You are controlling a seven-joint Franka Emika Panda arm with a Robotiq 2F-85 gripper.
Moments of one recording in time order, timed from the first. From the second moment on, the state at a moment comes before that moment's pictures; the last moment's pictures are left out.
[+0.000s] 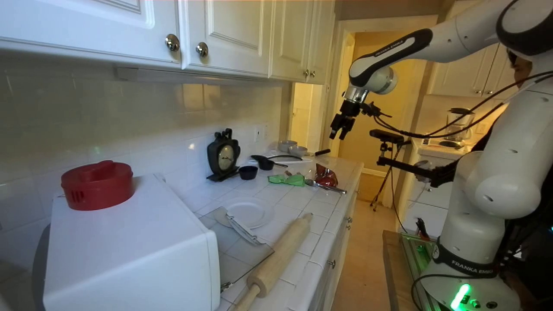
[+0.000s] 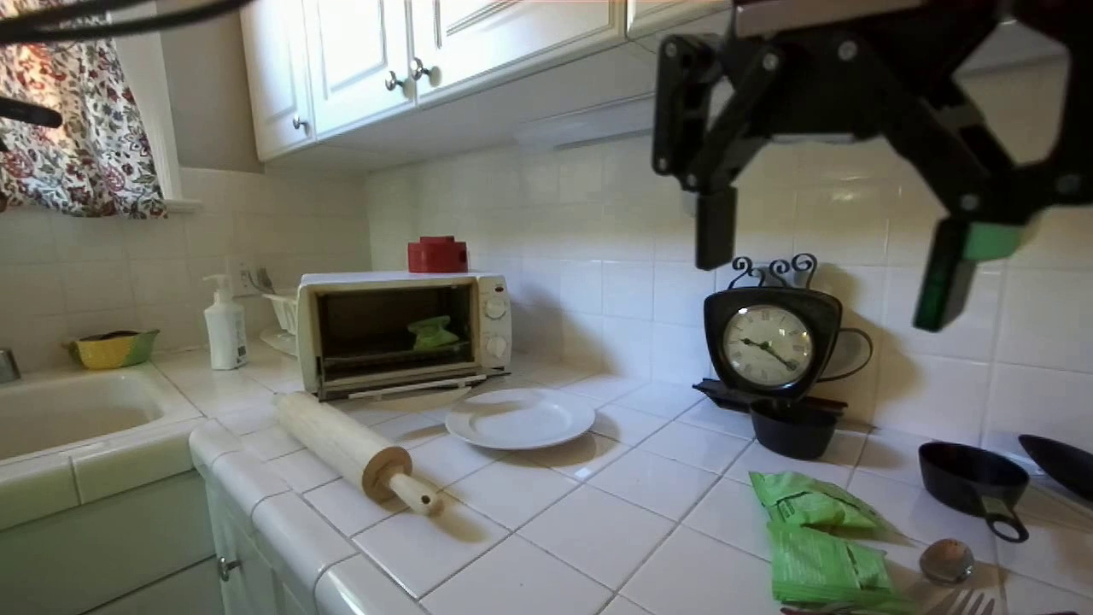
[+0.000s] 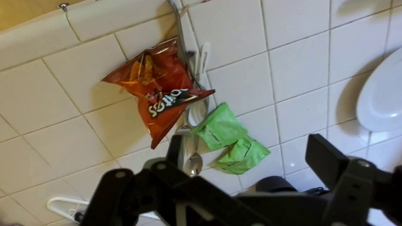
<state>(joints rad) -0.19 -0.24 -0.64 -2.22 0.10 2.19 -0.43</state>
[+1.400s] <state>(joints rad) -0.35 0.12 -0.47 -1.98 0.19 2.19 -0.61</state>
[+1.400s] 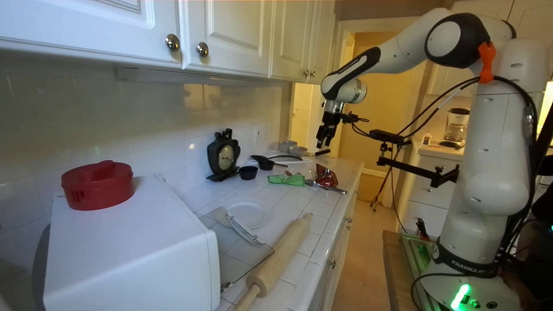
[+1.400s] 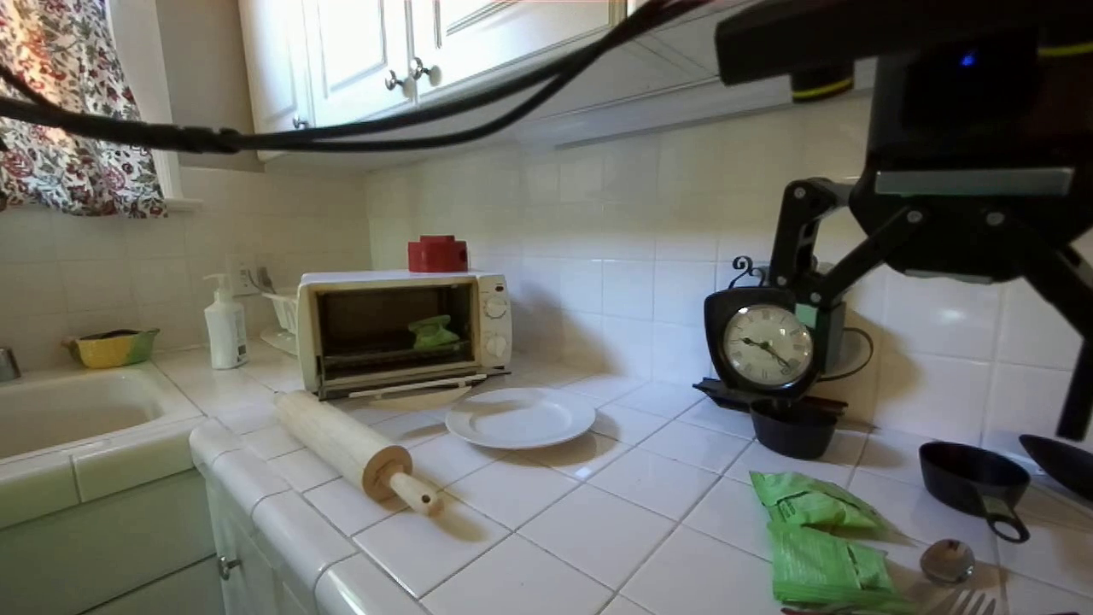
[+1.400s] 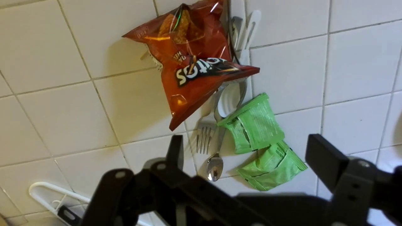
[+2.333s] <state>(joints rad) -0.42 0.41 -0.23 -1.80 0.20 2.28 -0.66</state>
